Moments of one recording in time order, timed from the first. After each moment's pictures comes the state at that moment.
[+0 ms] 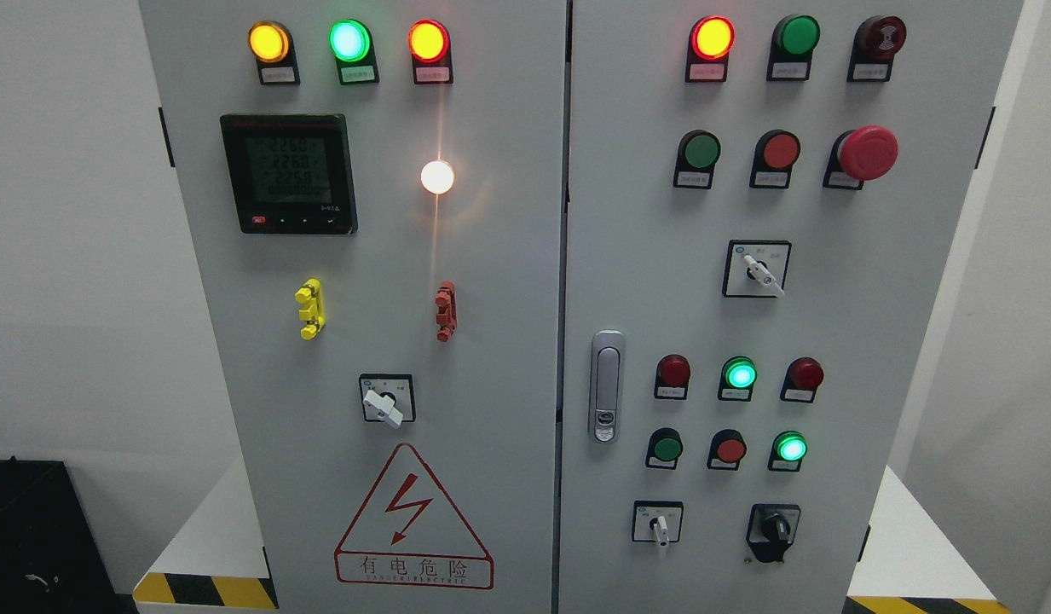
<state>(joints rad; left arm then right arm) 0.08 -0.09 -0.10 -0.09 0.08 -0.06 0.03 0.19 0.08 -0.04 -0.98 0.68 0.05 0.19</state>
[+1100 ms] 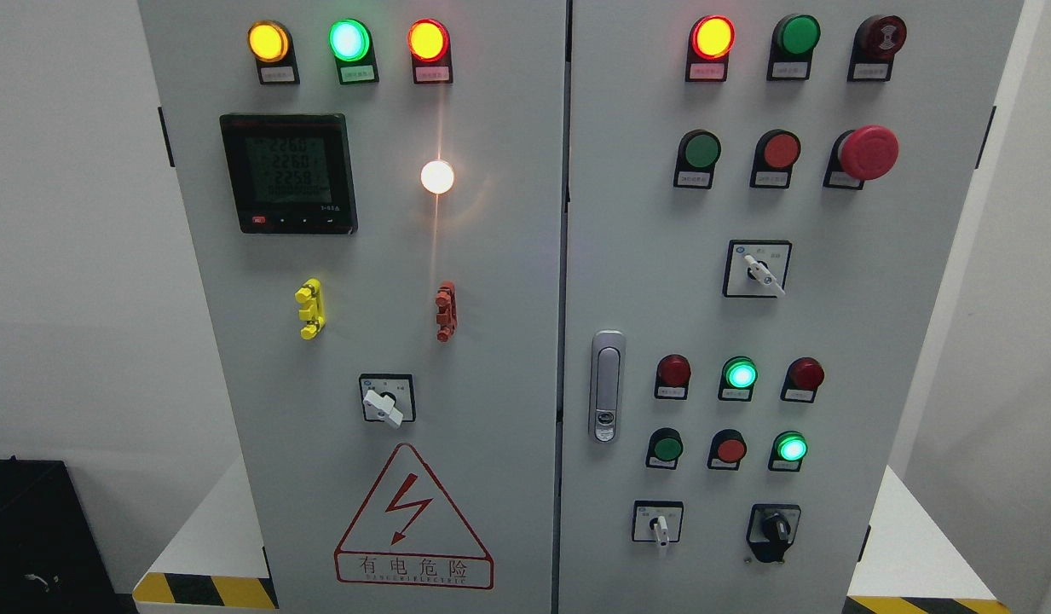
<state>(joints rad) 0.08 -0.09 -0.10 -0.09 0.08 -0.06 0.03 0.11 0.11 -0.13 -1.62 1.19 0.09 0.26</state>
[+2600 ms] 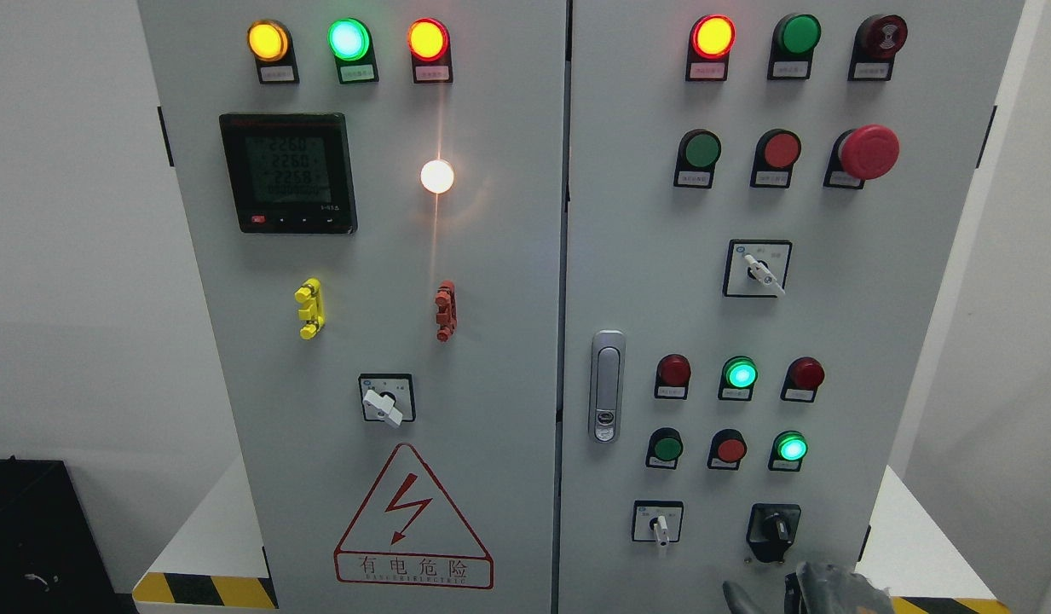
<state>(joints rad) 0.08 -0.09 -0.10 -0.09 0.08 -0.06 0.03 -0.20 0.12 -0.19 -1.77 1.35 0.13 0.42</state>
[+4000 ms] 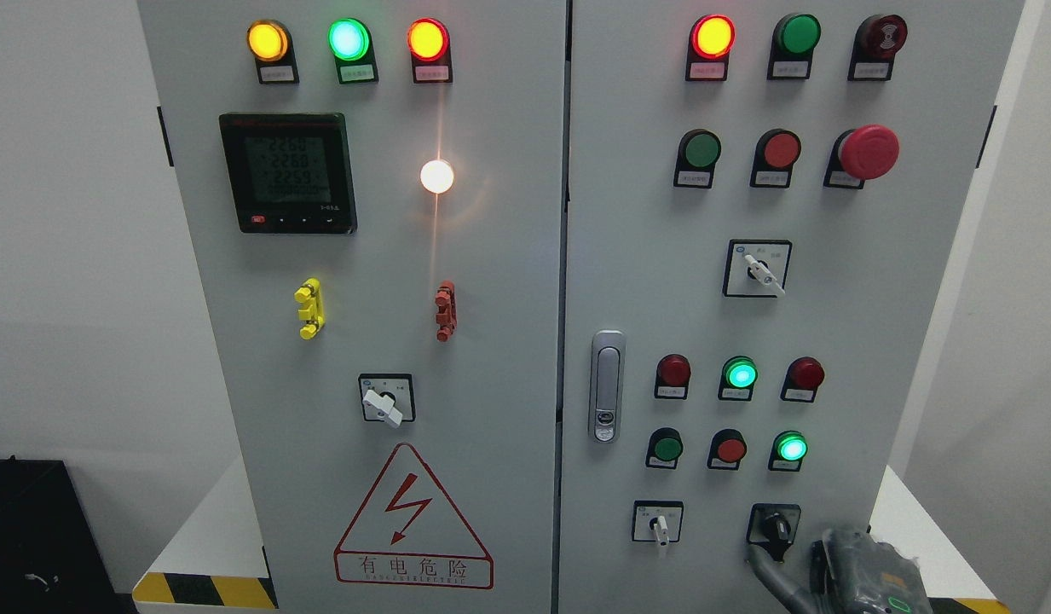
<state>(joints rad) 0.08 -0.09 -0.10 -0.09 0.08 -0.06 0.03 -0.28 0.12 -0.25 -1.73 1.40 0.14 0.43</state>
